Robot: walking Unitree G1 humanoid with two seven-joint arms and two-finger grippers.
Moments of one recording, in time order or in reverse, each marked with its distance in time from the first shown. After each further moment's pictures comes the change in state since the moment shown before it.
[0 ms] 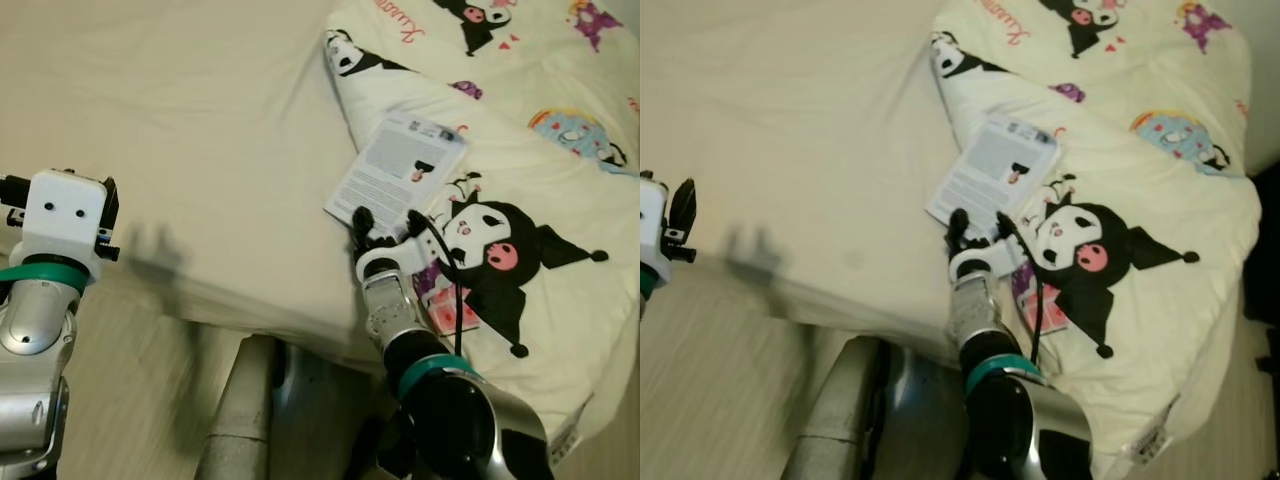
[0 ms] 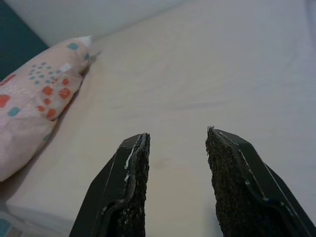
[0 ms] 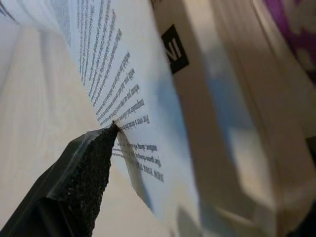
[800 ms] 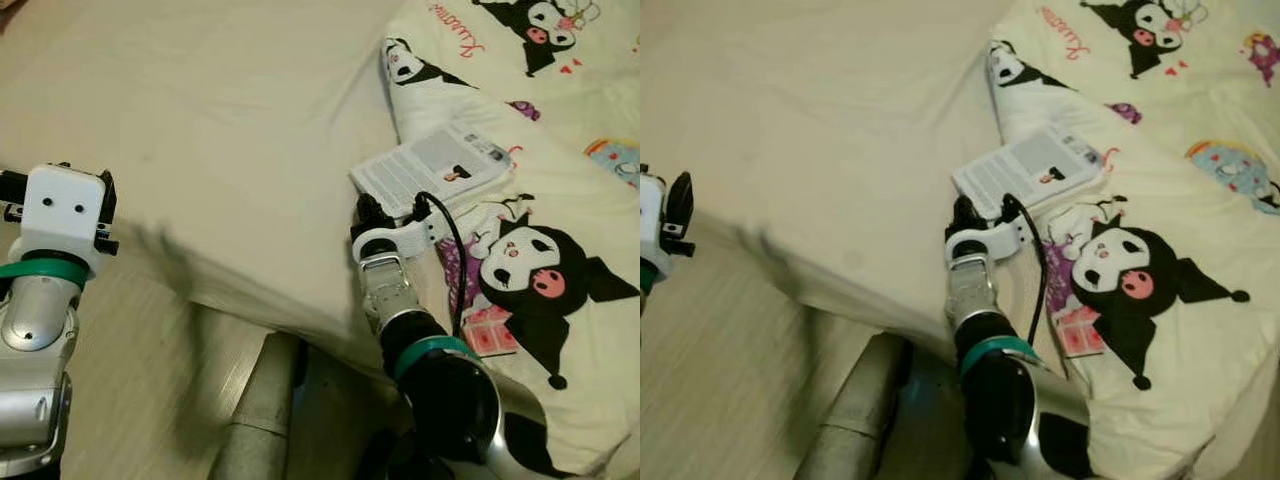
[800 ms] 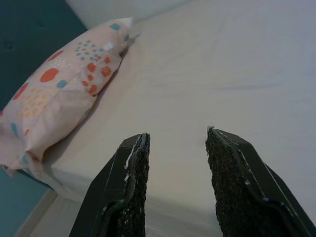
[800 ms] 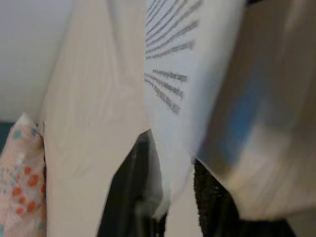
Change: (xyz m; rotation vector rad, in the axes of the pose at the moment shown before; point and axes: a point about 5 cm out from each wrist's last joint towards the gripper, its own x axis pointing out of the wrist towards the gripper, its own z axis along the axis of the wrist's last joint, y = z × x) left arm 0.003 0.001 0.003 -0.003 -0.020 0.030; right arm 0.007 0.032 0.006 0.020 -0.006 0.136
